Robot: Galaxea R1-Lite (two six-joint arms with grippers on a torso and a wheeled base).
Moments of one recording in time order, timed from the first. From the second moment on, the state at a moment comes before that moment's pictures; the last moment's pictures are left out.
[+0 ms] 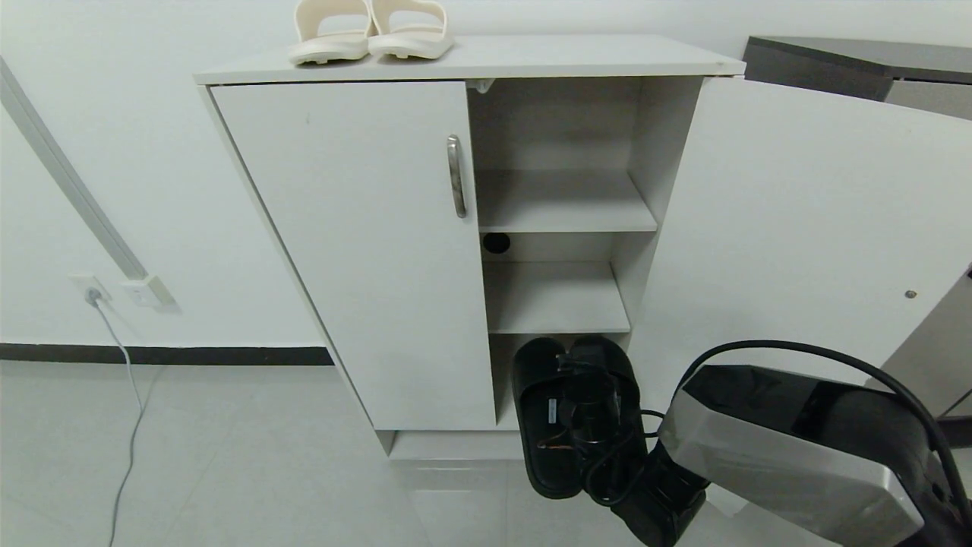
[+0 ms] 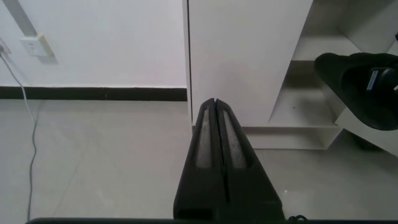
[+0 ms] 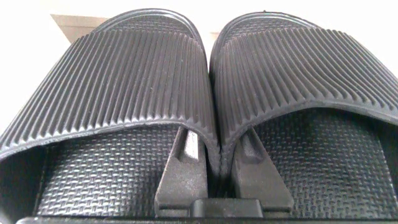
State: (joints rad) left arm 0.00 0.00 0.00 0.00 0.06 0.01; right arm 0.75 2.49 -1.11 -1.18 -0.69 0.16
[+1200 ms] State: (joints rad) left arm 0.00 0.00 0.00 0.00 0.07 0.01; right arm 0.72 2.50 -1.17 -1.15 -0.68 0.15
